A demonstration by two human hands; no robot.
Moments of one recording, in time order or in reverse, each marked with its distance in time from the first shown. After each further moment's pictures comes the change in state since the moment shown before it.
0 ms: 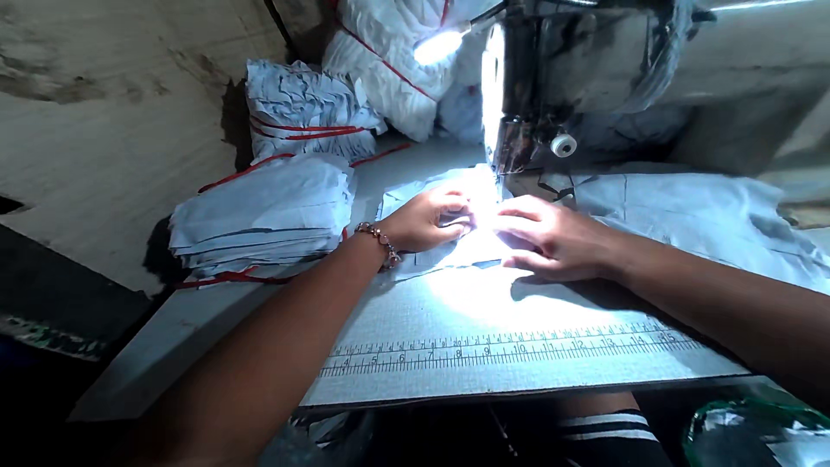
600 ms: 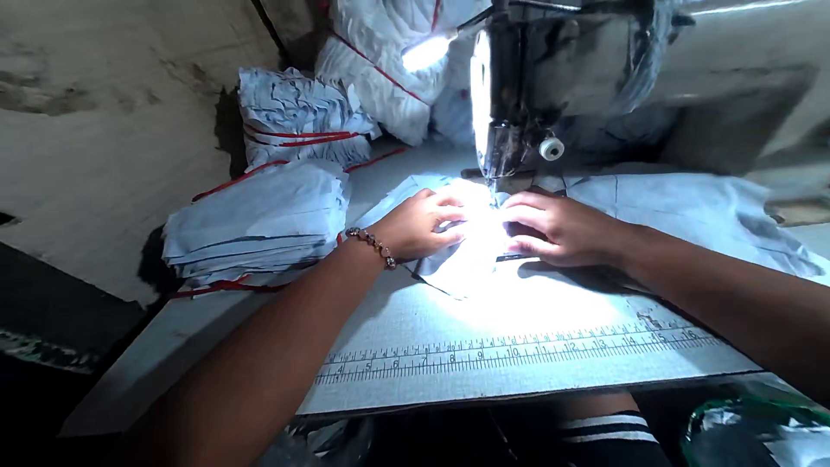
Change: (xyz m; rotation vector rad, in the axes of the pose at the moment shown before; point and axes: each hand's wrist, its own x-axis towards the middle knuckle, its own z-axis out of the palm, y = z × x) left_hand 0.007 0.025 -0.007 0.331 -0.224 -0.256; right_hand -0.009 0.017 -0.010 0.019 -0.047 0.083
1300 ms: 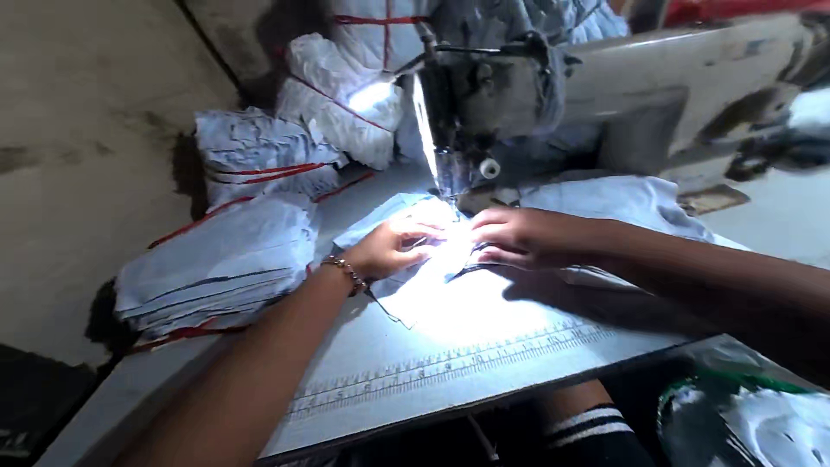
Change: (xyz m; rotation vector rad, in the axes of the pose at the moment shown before) left_hand 0.005 -0.022 0.020 -0.354 0.150 0.210; right_hand -0.001 -0.014 -0.033 0.065 -0.072 -0.109
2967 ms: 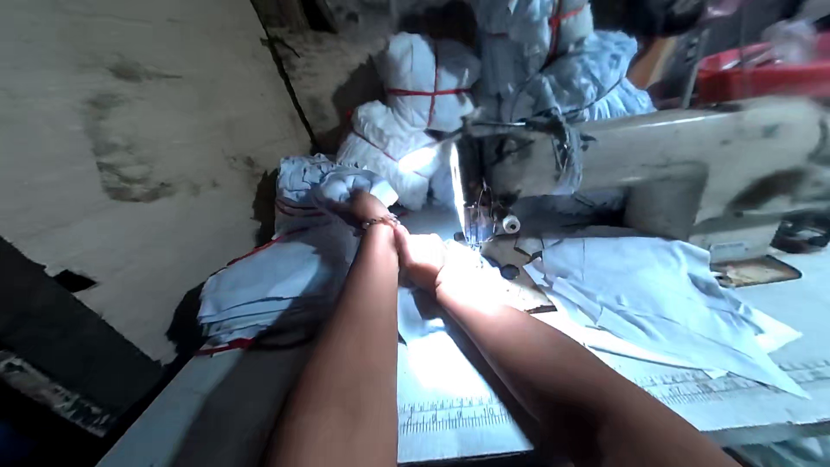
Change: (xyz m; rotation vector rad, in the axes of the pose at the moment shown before) left_hand 0.090 0.001 -0.069 -0.191 1.678 -0.751; right_hand 0.164 -0.025 0.069 0.514 0.187 0.623
